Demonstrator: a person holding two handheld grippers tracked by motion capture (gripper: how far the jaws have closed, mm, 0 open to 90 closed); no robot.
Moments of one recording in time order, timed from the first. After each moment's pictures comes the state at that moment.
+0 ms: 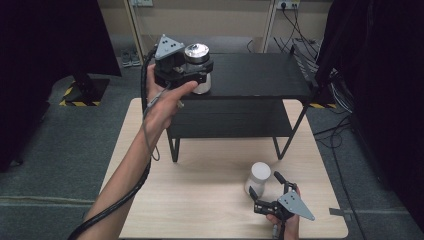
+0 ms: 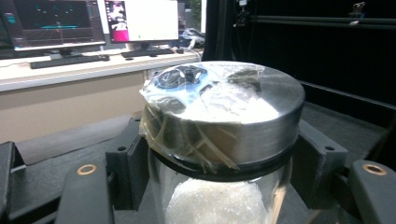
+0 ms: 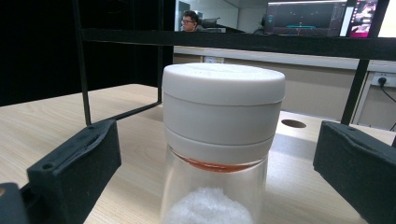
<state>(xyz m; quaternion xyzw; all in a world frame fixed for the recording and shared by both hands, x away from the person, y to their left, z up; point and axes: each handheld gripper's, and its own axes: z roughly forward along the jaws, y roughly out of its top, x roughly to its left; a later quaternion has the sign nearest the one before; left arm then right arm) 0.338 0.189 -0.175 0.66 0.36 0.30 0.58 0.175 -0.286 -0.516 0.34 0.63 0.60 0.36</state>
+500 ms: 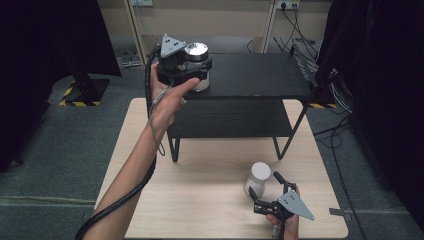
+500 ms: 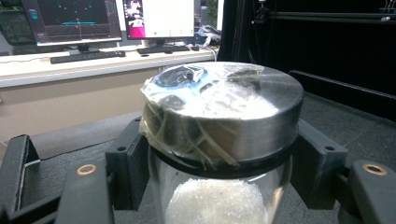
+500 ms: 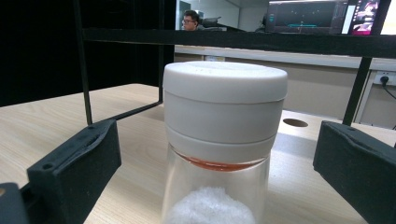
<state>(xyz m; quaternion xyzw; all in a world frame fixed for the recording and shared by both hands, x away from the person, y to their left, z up) 0.347 0.179 -0.184 0.65 0.38 0.32 0.57 0.175 -0.286 -0.516 0.34 0.63 0.60 0.36</state>
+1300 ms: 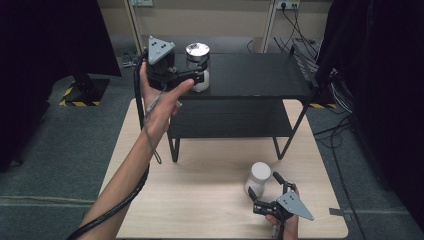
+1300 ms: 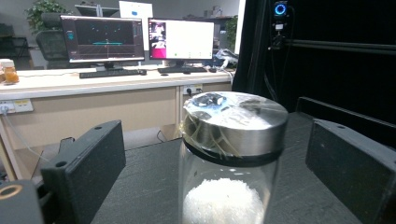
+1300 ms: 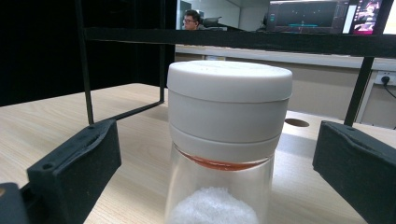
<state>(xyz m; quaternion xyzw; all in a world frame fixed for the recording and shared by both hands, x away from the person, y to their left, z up) 0.310 0.184 -0.188 0.60 0.40 0.35 0.60 0.175 -0.285 -0.517 0.33 0.63 0.60 0.36</state>
